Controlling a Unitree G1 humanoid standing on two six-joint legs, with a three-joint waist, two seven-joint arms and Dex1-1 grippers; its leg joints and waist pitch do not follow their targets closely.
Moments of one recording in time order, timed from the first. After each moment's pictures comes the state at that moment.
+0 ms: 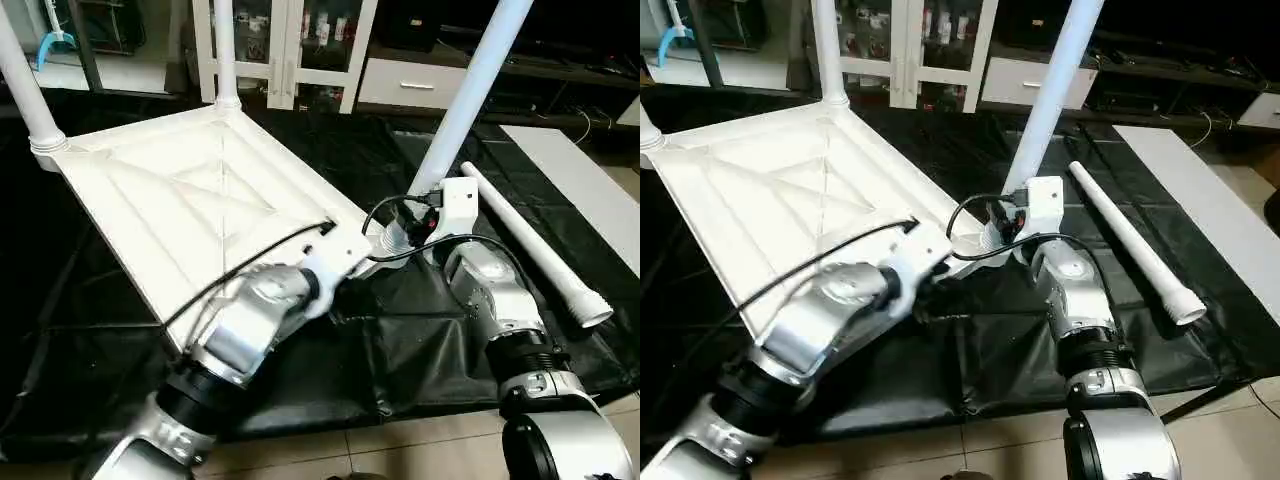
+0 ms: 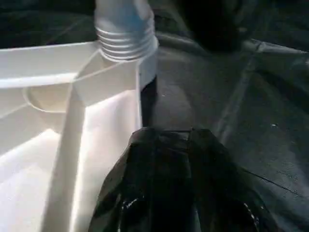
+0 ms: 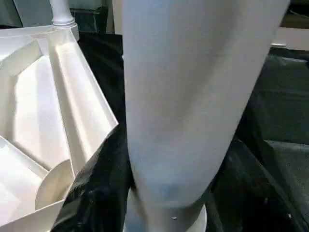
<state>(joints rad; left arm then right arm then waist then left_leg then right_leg) -0.52 0.13 -0.43 0.05 0.06 0.77 -0.56 -0.65 -0.15 -0.07 0.70 0.20 0.13 0.27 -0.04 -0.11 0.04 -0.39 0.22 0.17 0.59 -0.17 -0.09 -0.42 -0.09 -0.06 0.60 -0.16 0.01</state>
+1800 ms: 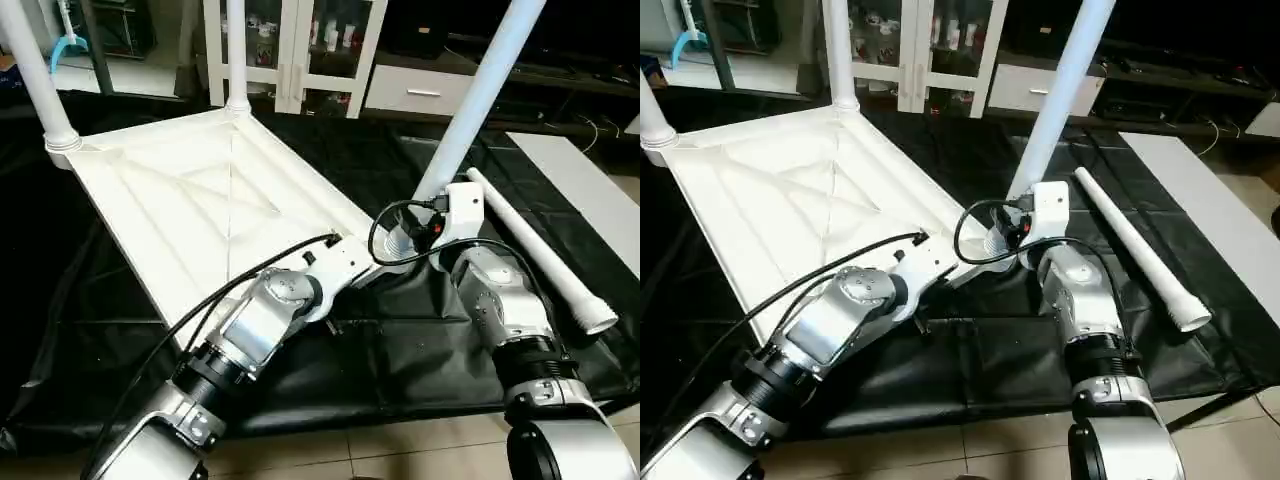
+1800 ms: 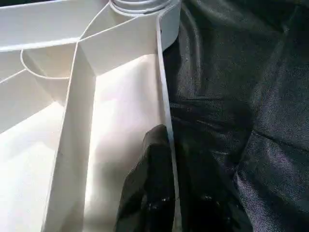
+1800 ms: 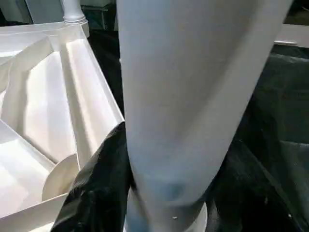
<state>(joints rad) -0.59 0.14 -0.48 0.30 0.12 0.68 -0.56 -0.61 -0.16 -0.09 0.65 0.20 0.17 0.31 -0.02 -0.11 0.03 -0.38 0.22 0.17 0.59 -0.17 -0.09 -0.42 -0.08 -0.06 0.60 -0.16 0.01</state>
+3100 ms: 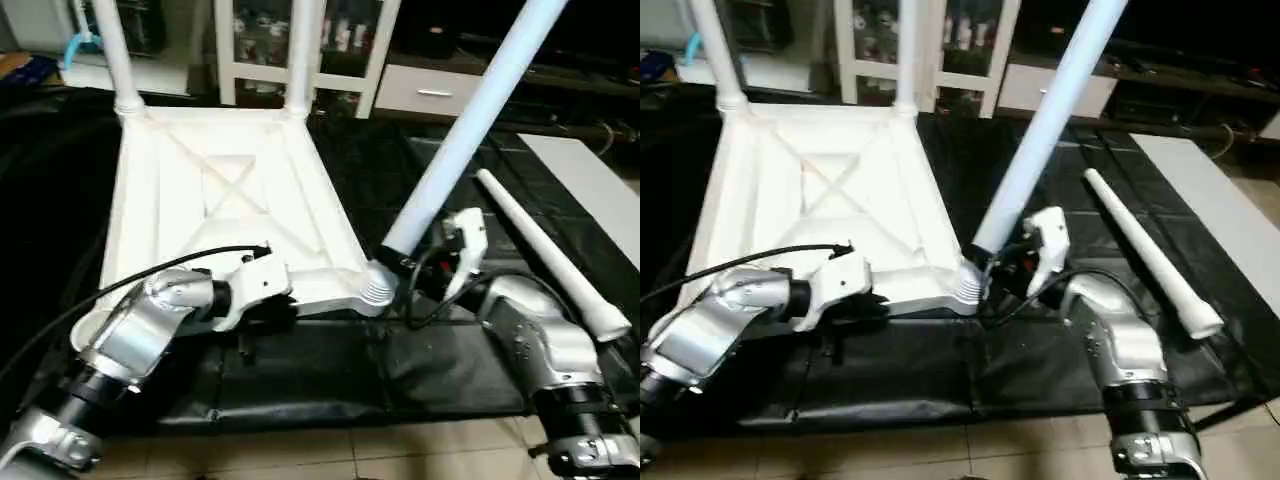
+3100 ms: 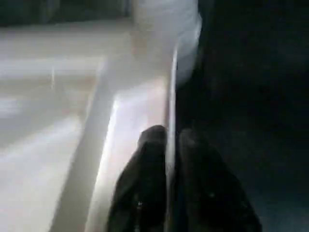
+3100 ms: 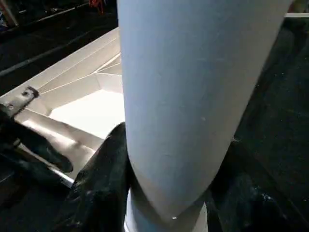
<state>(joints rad) -0.46 0.48 -0.36 0.13 -0.06 0.31 -0.99 -0.39 -0.29 -0.03 0.30 0.39 0.38 0.81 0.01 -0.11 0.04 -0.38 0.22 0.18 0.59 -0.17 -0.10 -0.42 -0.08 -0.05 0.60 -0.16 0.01</state>
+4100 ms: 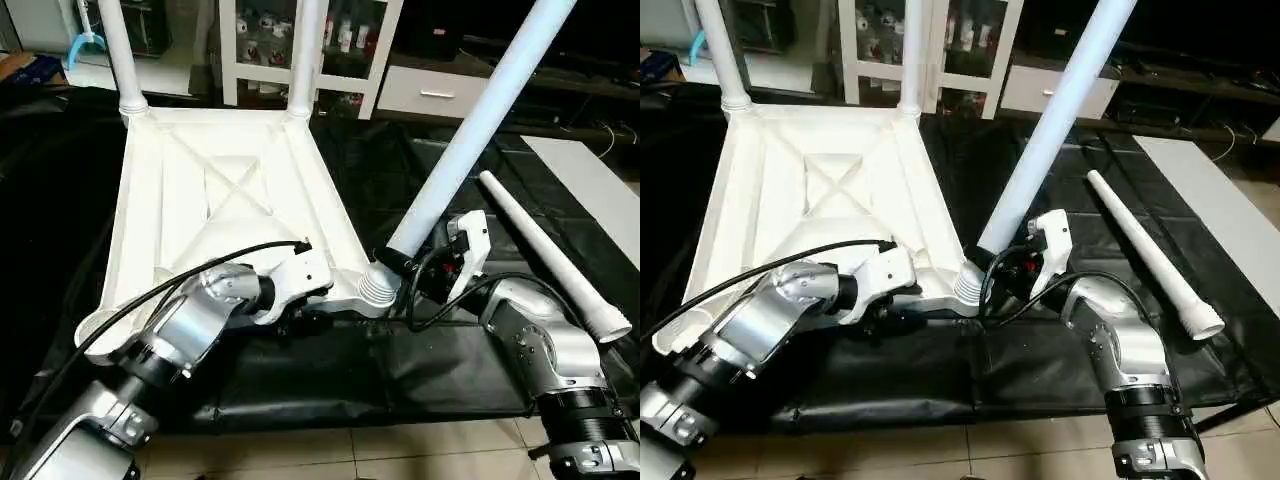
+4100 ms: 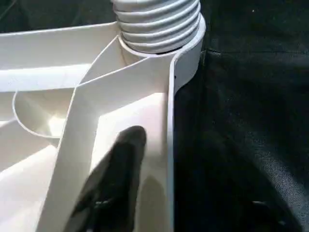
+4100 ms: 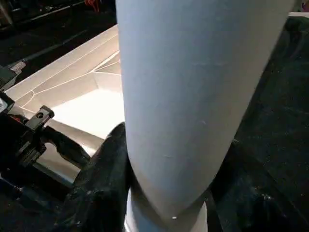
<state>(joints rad) -0.57 0.39 -0.48 0.27 0.08 0.39 -0.94 -0.38 -0.29 -0.03 0.28 0.39 0.39 0.78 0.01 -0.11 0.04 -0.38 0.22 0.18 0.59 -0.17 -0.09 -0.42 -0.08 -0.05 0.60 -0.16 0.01</state>
